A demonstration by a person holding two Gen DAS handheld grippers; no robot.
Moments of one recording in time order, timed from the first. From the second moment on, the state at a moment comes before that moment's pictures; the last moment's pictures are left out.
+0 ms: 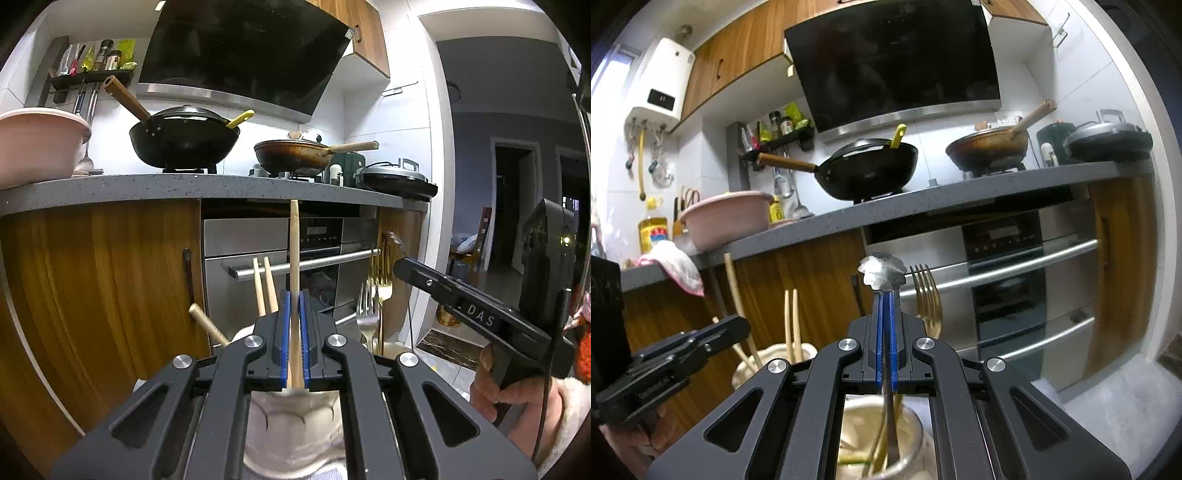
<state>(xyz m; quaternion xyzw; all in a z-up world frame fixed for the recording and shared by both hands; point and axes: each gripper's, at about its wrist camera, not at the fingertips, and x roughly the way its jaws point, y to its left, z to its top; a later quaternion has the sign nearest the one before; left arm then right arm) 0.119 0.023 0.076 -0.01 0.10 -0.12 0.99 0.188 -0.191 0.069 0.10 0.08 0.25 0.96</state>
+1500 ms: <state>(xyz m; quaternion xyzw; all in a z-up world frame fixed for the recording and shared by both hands) 0.107 0.041 0.067 -0.02 0.10 -0.06 0.99 0.183 -0.213 0.059 0.13 0.12 0.23 0.96</state>
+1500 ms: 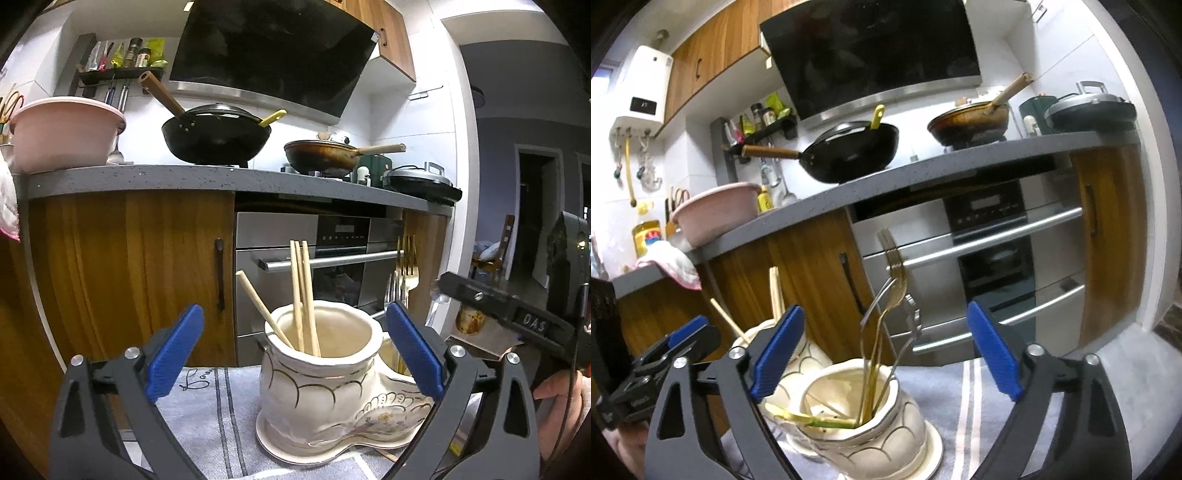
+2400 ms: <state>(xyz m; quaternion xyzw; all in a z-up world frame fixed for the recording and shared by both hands) 0.060 0.033 0.053 -0.01 0.13 -0.06 0.99 0.114 -0.271 0.025 0.11 0.19 0.13 0.97</state>
